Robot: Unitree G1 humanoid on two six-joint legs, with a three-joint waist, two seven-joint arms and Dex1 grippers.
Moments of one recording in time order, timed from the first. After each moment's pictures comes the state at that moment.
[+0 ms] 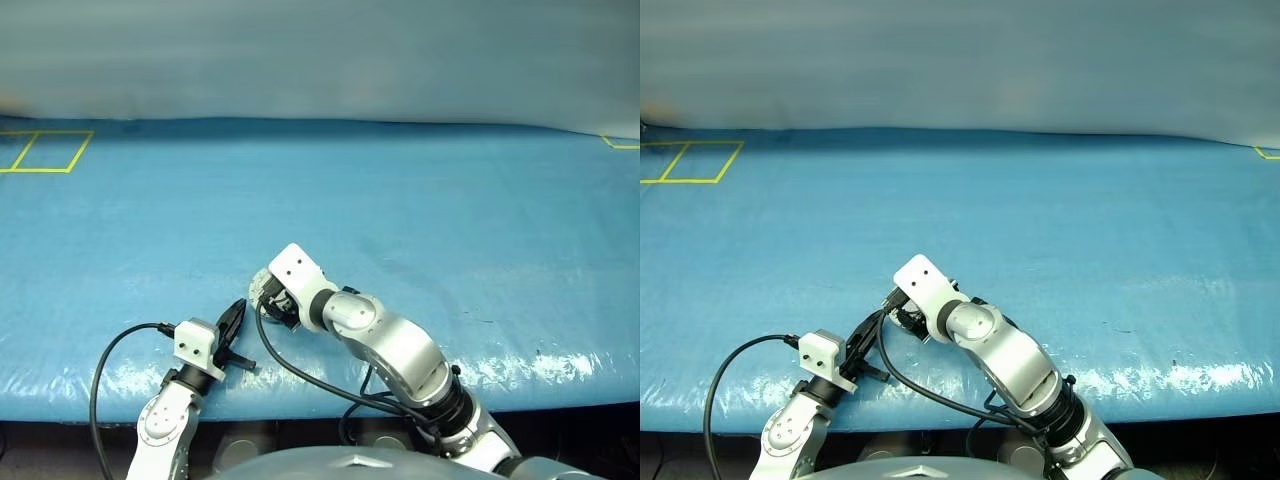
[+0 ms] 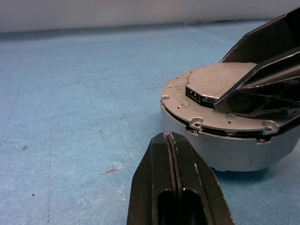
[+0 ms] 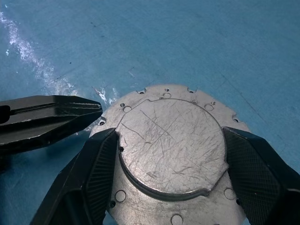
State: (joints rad) left arm 0.41 0.20 -0.05 -0.12 -0.18 -0.27 -0.40; right arm -0.35 -0.06 0.60 -0.48 0.10 1.19 0.16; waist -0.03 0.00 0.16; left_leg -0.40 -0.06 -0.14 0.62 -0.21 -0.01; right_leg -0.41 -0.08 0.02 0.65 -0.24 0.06
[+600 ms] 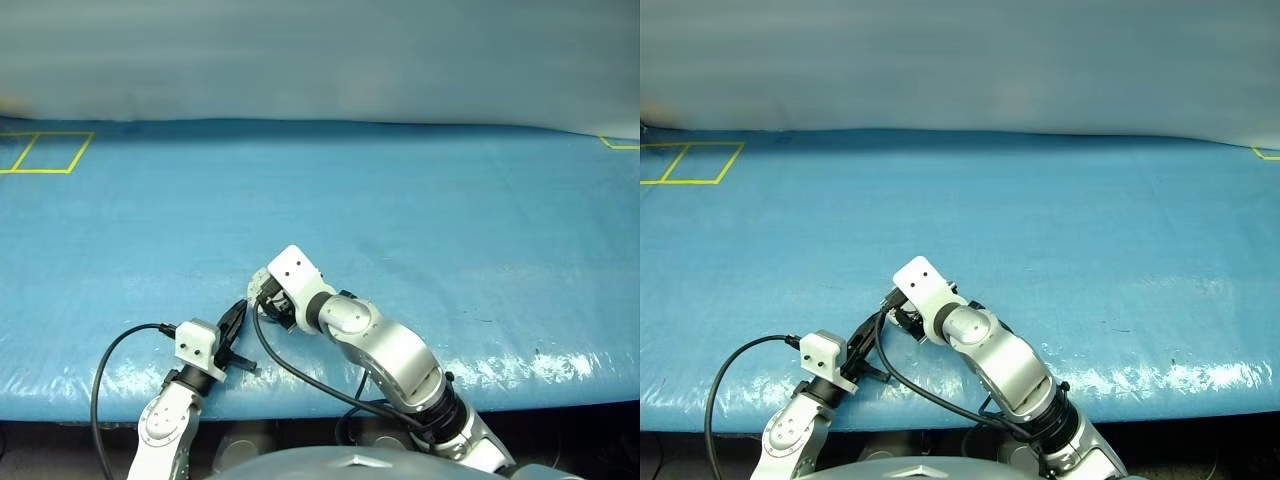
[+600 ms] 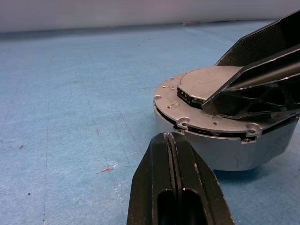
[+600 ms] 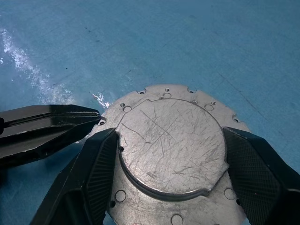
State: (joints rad) left arm 0.41 0.20 -0.06 -0.12 -0.18 -0.27 -0.40; right arm -0.31 -0.04 0.61 -0.46 0.08 1.15 0.12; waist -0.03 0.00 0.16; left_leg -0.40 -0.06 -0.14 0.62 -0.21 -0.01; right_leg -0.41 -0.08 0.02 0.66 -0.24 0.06
